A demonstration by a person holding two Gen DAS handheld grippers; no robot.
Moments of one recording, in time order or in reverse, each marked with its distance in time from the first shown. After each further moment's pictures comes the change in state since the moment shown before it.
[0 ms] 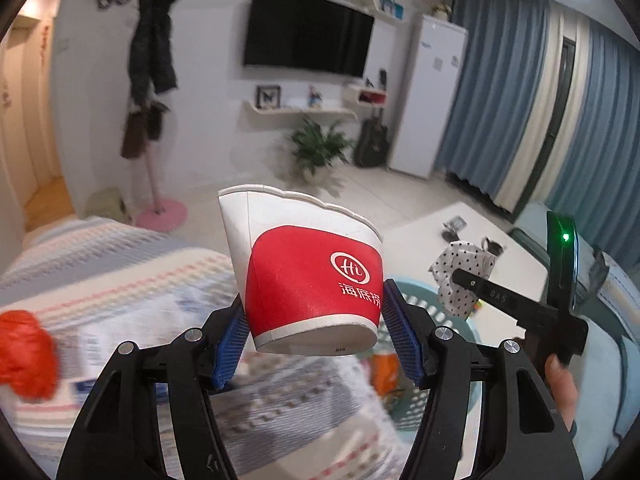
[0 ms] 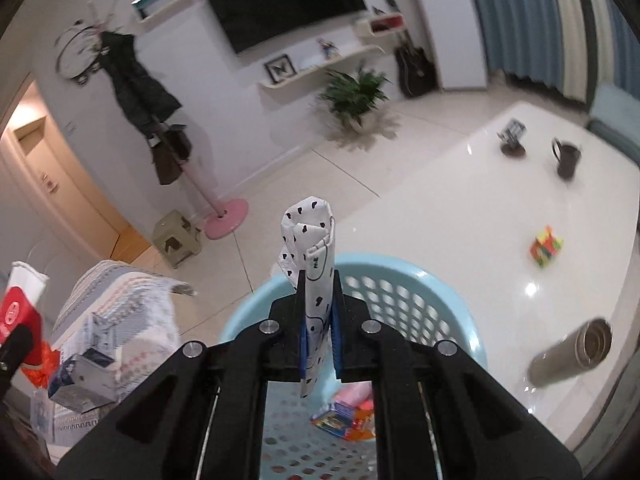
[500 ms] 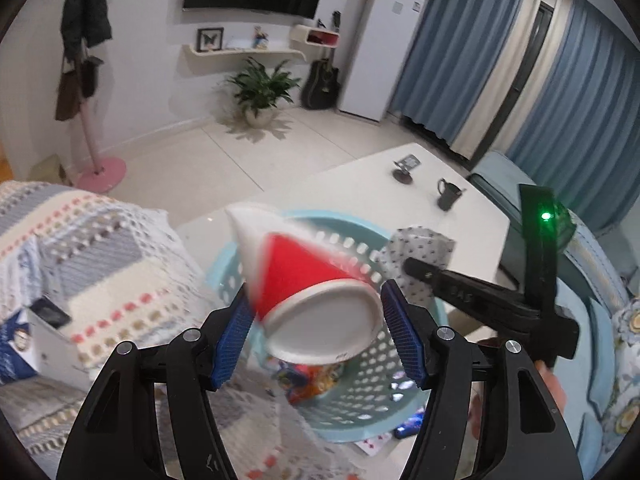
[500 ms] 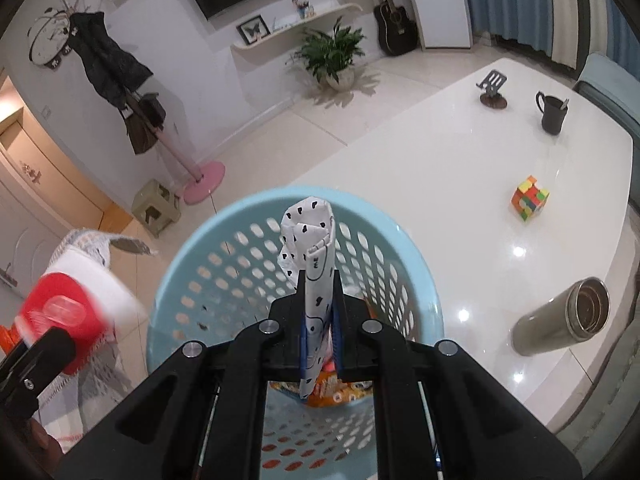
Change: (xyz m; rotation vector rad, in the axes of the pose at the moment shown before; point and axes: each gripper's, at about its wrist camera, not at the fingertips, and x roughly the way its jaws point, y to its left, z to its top) left arm 0.080 -0.046 -0.029 0.034 0.198 -0.174; right arm 0.026 -0.051 -0.031 0.019 0.153 -0.041
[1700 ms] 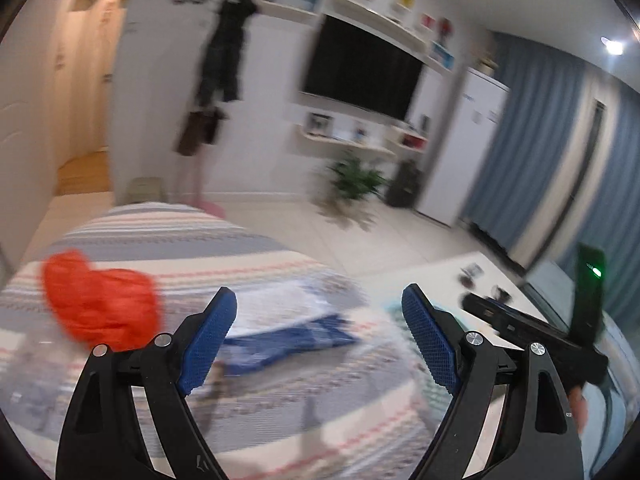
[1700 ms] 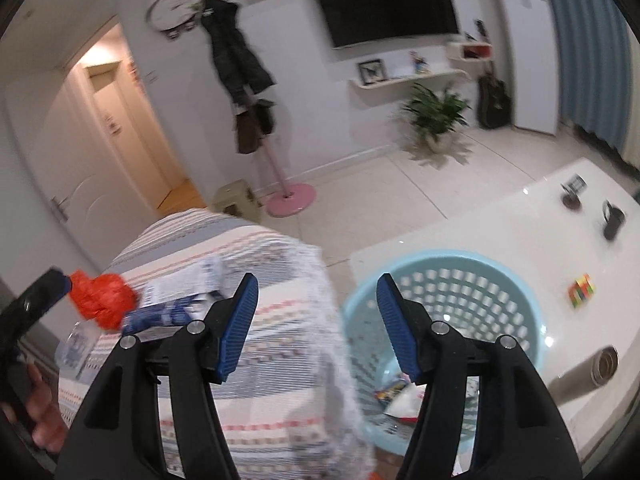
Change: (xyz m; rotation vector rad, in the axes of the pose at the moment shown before) left arm -0.228 0.108 -0.034 -0.231 -0.362 0.280; right arm -0.103 0.184 -0.026 -0.321 -0.163 0.215
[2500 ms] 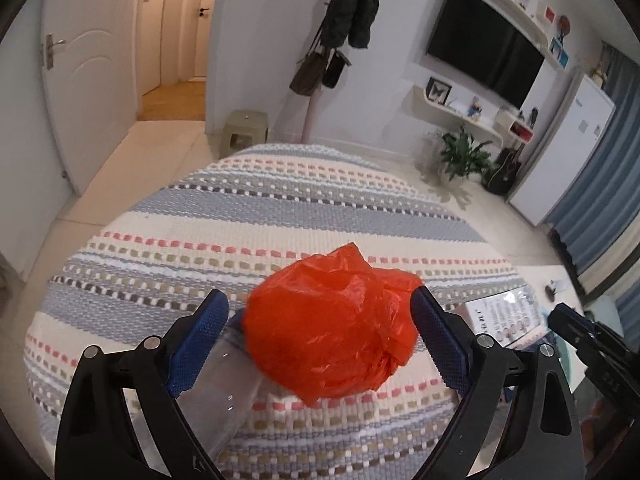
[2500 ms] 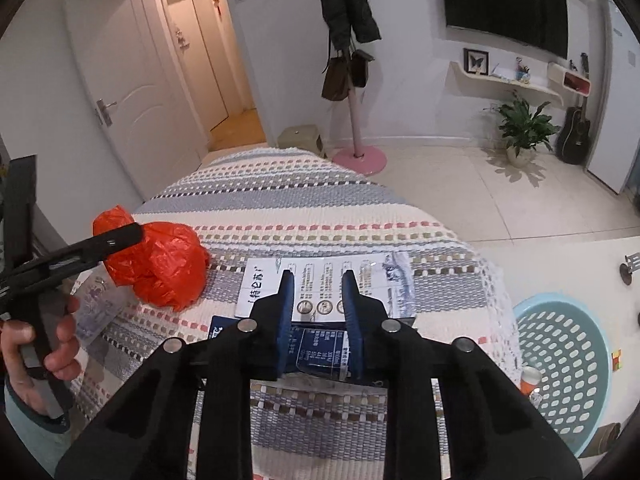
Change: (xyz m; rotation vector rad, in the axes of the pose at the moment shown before) left arm 0.051 0.175 0.026 -0.180 0.222 0.273; right arm 0.095 0.157 -0.001 -0.278 0.180 0.131
